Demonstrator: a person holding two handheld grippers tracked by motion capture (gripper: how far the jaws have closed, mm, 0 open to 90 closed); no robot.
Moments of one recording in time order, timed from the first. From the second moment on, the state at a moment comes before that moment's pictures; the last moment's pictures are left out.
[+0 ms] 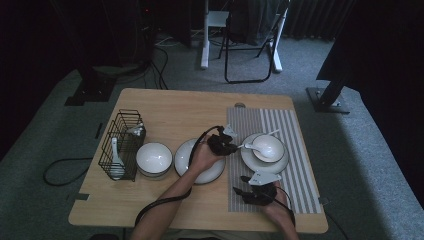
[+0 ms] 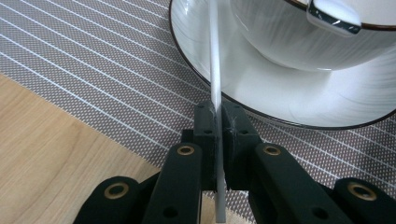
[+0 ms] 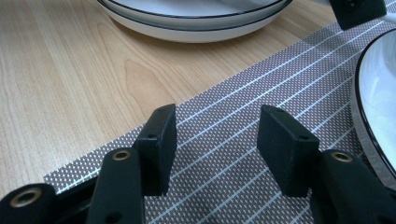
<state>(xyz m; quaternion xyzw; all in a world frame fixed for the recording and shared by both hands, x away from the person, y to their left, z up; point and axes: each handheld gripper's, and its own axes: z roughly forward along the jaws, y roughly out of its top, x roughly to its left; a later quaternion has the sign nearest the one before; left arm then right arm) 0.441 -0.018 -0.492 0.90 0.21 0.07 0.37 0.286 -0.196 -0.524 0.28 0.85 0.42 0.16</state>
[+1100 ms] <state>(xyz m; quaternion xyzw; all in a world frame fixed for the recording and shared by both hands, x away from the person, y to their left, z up) 0.420 0.016 -0.456 0.87 0.22 0.06 0.44 0.285 -0.196 -0.524 0.28 0.85 0.41 0.16</state>
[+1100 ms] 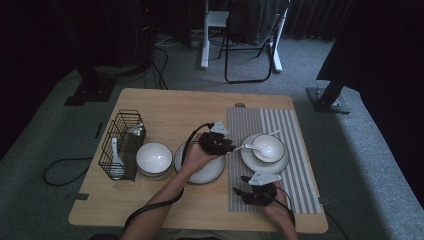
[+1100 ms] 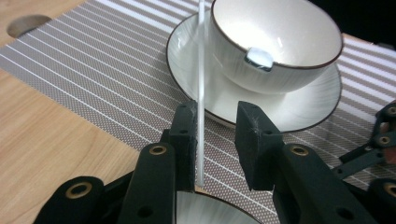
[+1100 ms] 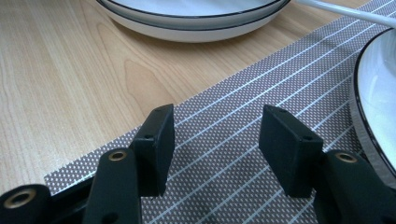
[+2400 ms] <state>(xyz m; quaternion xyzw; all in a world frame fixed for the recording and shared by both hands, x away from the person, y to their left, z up) 0.372 0.067 -0.400 0.84 0.16 0.09 0.51 0.303 -0.189 -0.513 0.29 0.86 0.38 0.18</state>
